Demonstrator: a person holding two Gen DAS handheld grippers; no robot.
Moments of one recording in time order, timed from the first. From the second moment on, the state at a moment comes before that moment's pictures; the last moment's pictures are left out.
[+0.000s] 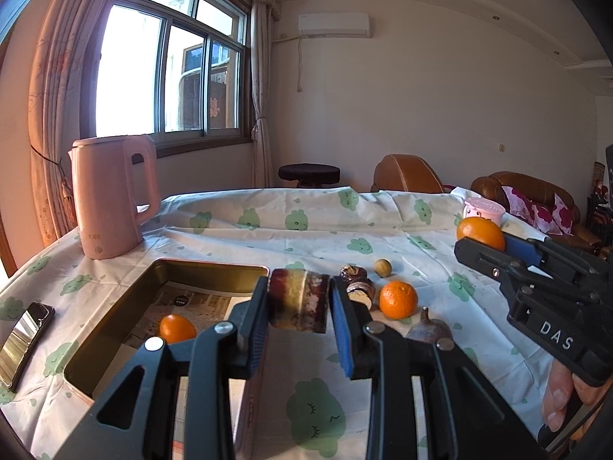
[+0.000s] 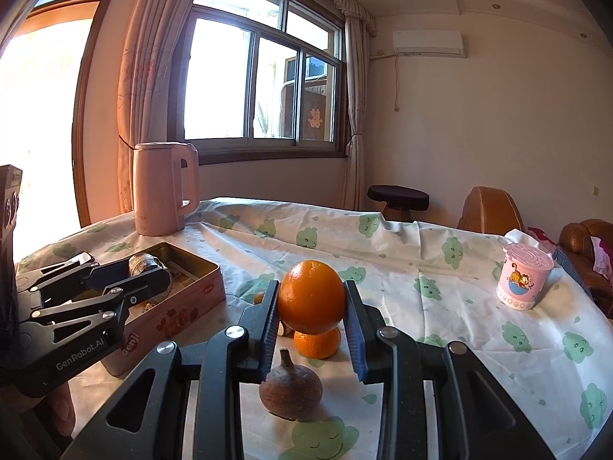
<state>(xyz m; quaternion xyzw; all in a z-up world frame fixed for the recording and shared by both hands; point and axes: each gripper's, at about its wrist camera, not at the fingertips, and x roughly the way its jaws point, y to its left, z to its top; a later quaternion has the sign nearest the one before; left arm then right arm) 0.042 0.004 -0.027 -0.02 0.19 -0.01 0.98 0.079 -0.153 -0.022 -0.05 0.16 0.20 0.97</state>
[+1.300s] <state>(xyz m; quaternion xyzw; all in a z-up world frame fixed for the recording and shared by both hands) 0.040 0.103 -0.038 -0.05 0.22 0.08 0.97 0.086 -0.030 -0.018 -0.11 0.18 0.29 0.93</state>
